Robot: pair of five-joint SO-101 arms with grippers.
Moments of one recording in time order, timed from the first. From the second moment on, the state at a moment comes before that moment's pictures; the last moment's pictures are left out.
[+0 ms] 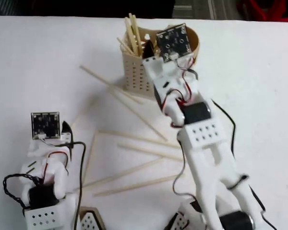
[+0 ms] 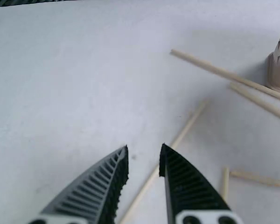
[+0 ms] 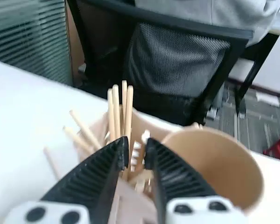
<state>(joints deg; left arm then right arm) -16.8 -98.3 88.0 52.8 -9.3 -20.6 -27.0 28.3 21.2 9.3</state>
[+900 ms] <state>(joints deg) -16.8 -98.5 73.3 66.9 -25.6 -12.9 -48.3 63.7 25.7 9.4</state>
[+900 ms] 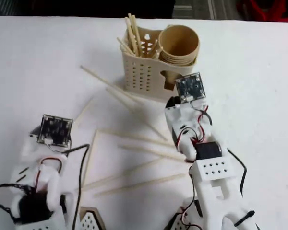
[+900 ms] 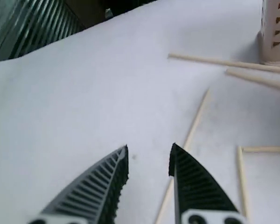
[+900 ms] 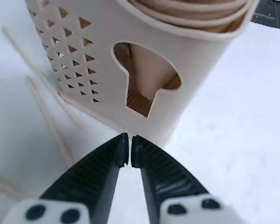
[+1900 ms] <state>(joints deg) -7.3 22.5 0.4 73.1 -34.9 -10.1 -48.3 68.0 17.1 9.4</state>
